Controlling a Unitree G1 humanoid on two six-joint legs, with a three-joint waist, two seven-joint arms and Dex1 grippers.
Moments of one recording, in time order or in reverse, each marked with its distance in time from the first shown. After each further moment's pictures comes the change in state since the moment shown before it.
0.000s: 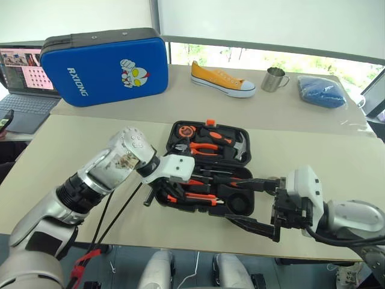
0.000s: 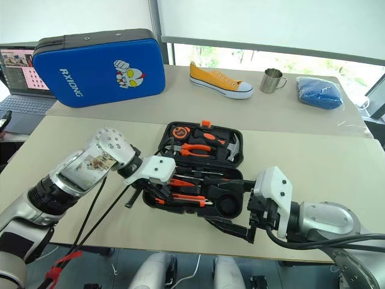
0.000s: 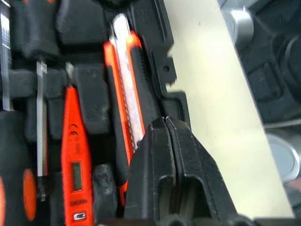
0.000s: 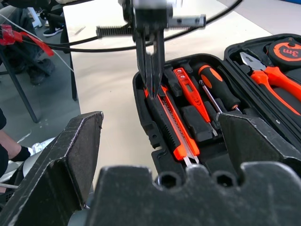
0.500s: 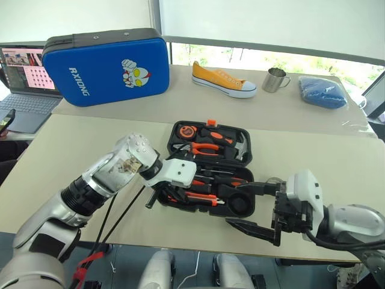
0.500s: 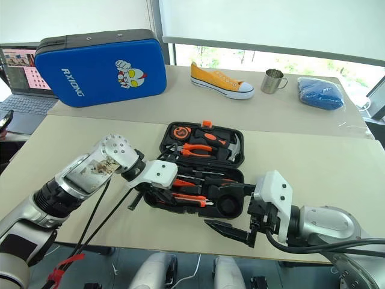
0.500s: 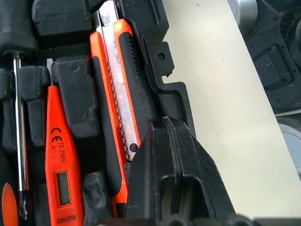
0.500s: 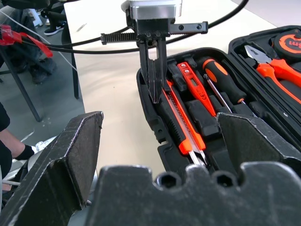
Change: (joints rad) left arm 0.014 -0.018 0.013 0.030 0.007 -0.053 0.007; right arm 0.044 0.000 -0.014 -0.017 0.000 0.000 -0.004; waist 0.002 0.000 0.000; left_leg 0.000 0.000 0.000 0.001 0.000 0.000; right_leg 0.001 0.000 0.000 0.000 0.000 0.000
